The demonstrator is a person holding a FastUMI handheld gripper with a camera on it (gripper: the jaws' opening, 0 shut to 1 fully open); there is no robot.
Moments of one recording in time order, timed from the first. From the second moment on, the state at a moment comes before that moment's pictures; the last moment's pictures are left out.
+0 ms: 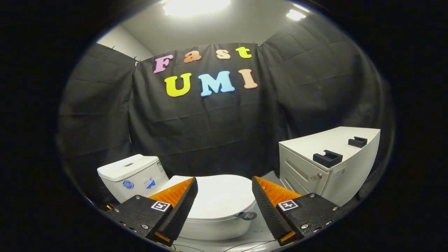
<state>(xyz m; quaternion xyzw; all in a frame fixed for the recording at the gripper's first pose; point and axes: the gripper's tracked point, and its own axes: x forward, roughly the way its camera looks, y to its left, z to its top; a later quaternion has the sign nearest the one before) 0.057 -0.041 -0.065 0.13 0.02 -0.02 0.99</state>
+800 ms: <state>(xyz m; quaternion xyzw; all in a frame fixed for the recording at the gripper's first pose) 0.099 -0.060 -0.174 0.27 0.12 -0.05 0.95</state>
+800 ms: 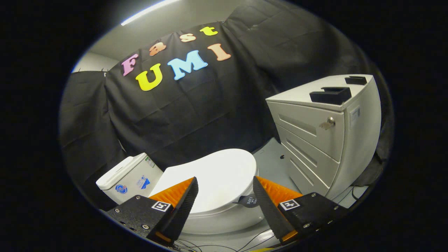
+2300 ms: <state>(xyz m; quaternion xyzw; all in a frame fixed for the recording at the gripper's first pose) 0.136 -0.063 -0.298 0.42 0.23 -0.12 0.87</state>
